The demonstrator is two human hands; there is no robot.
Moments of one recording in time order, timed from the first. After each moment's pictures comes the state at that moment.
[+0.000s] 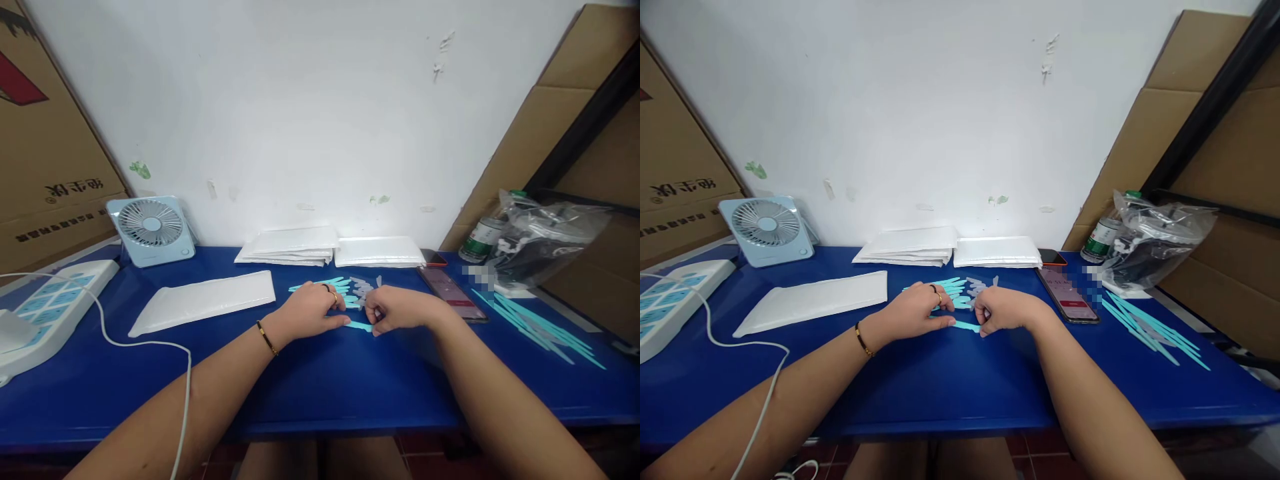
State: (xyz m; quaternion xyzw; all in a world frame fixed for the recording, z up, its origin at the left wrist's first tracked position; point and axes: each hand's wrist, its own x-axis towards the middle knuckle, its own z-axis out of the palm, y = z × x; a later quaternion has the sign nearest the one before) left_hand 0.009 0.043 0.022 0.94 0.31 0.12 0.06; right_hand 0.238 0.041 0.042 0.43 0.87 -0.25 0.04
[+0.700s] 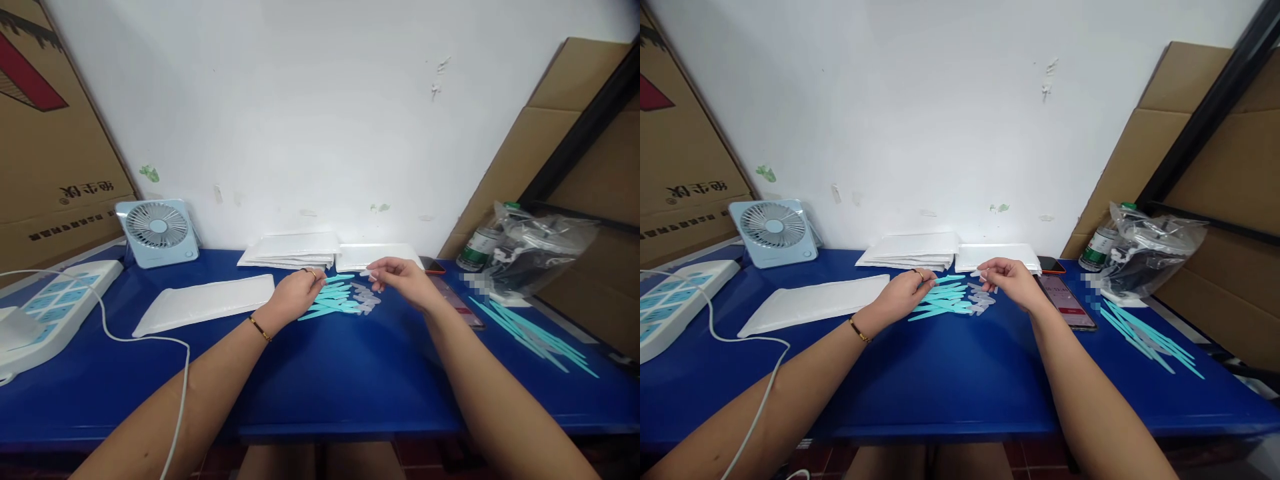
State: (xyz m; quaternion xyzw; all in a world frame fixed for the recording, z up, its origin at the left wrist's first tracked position) left_hand -0.012 0.062 0.028 0.86 0.44 0.24 0.09; right_hand 0.255 0.062 0.036 0.45 0.67 -0.40 -0.43
